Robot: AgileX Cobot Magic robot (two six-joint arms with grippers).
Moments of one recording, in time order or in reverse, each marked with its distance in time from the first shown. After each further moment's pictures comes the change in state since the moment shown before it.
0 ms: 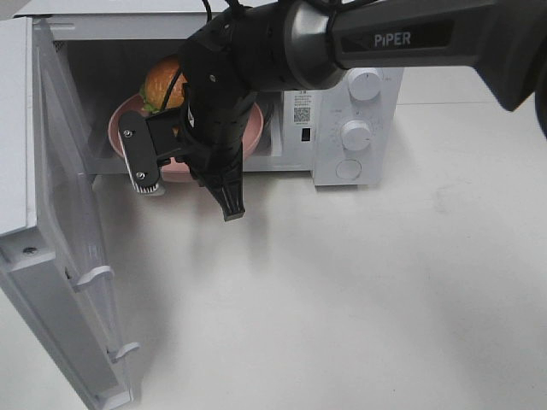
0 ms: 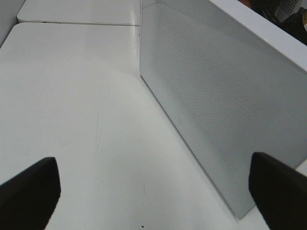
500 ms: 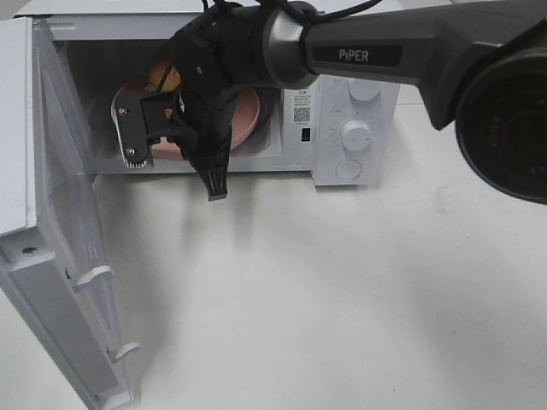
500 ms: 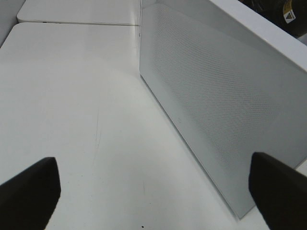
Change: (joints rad) left arm 0.000 0.000 0.000 0.000 0.000 0.000; right arm -0.024 0.124 -0.215 -0.015 0.041 0.051
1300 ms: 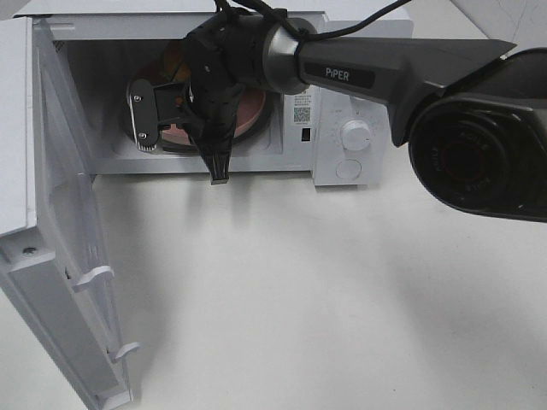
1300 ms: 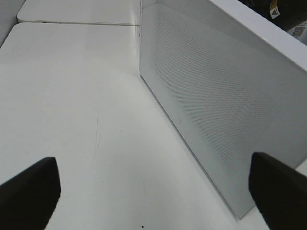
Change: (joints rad) left arm 0.000 0.000 0.000 0.000 0.000 0.000; right arm -0.057 0.130 -0.194 -0.002 0.010 0.000
